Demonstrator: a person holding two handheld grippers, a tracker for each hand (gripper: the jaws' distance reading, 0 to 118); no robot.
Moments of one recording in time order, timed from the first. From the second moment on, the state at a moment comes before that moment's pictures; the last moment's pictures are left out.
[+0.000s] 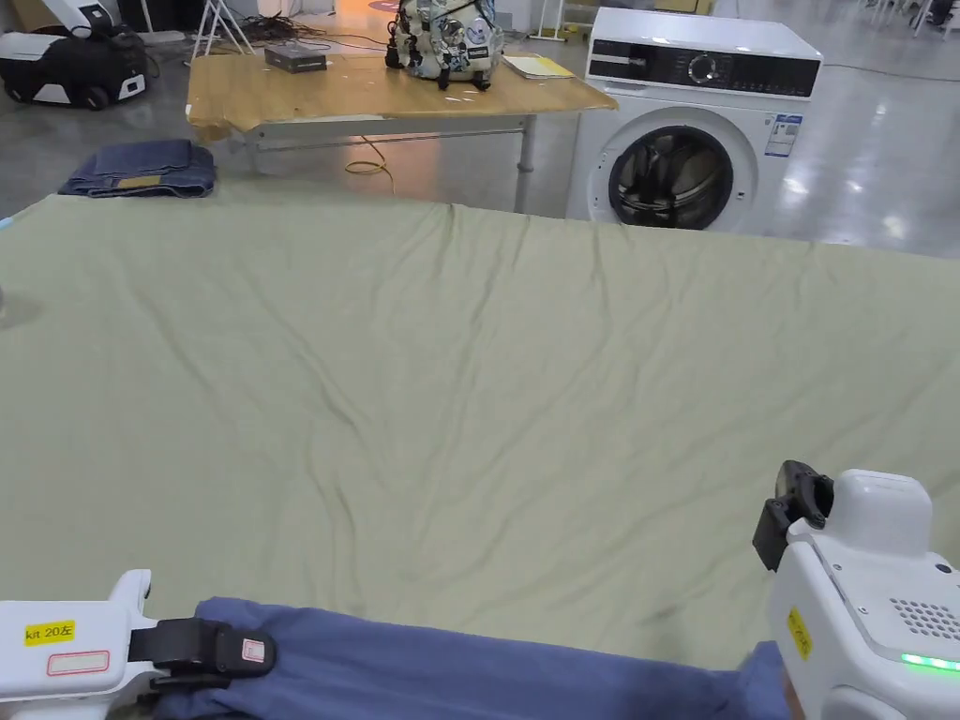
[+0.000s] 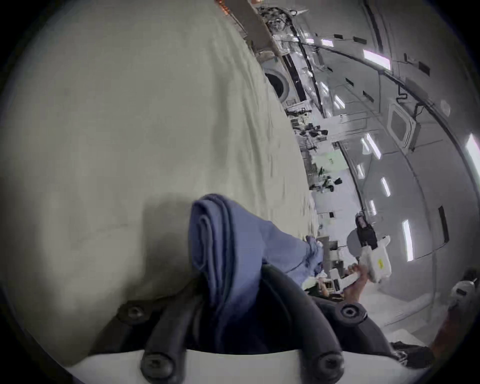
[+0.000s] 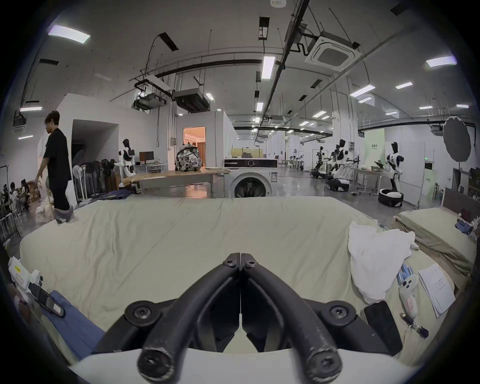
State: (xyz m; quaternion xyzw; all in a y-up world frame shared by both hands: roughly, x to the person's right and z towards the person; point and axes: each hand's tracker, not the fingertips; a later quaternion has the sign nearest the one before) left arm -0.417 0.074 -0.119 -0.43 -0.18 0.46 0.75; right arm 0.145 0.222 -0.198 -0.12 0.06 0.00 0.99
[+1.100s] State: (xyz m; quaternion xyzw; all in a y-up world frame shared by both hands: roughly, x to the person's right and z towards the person) left arm -0.273 0.183 -0.162 -0.49 -0.20 0.39 0.76; right arm 0.166 0.221 -0.194 -0.10 0.03 0.01 0.99
